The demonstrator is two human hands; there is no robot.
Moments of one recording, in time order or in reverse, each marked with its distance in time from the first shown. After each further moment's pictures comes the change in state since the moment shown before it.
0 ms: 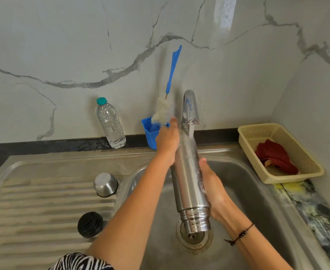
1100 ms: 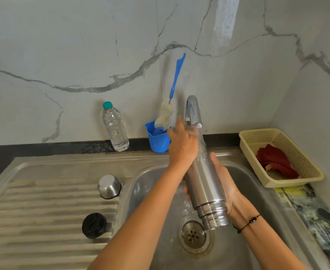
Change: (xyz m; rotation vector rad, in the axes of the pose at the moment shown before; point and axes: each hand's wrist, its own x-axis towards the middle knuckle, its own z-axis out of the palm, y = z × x) left_hand -0.034 0.004 0.005 0.300 -0.049 0.301; right_hand 0.002 -0.014 -0.011 0.454 -0.323 0.260
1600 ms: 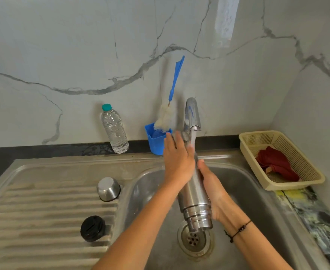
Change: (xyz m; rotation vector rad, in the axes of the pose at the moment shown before) left_hand -0.010 -0.034 0.009 0.238 -0.015 0.136; right_hand 0.008 0.009 0.012 -0.313 0.333 -0.130
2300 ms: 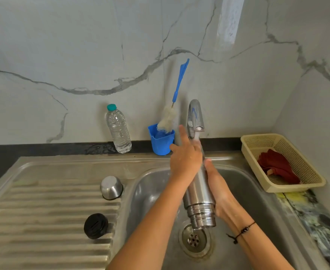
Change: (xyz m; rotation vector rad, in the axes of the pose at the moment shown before) left_hand -0.002 0.026 -0.010 -0.082 -0.029 -0.212; right_hand 0.001 0.001 -0.006 -0.010 0.004 -0.097
